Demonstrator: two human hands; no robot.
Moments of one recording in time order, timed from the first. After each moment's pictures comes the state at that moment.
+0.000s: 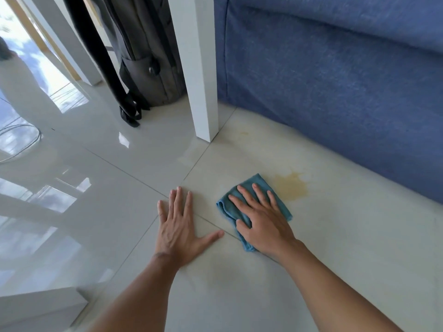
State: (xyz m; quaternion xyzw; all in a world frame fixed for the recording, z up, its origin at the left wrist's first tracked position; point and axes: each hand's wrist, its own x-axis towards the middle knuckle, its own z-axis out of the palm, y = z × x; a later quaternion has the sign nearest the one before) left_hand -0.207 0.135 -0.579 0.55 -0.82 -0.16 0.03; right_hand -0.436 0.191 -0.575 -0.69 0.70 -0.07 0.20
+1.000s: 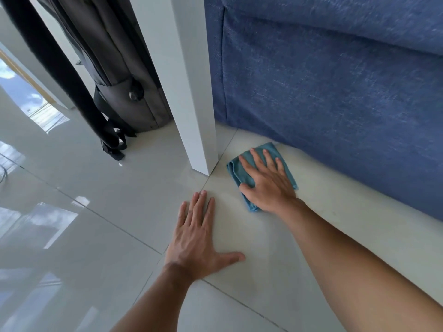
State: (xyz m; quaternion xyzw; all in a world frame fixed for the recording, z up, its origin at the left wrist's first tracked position) left_hand -0.264 0.037 -0.583 0.46 -0.88 -0.15 0.01; right_hand -0.505 0.004 -0.579 -0.65 0.75 -0.03 0.14
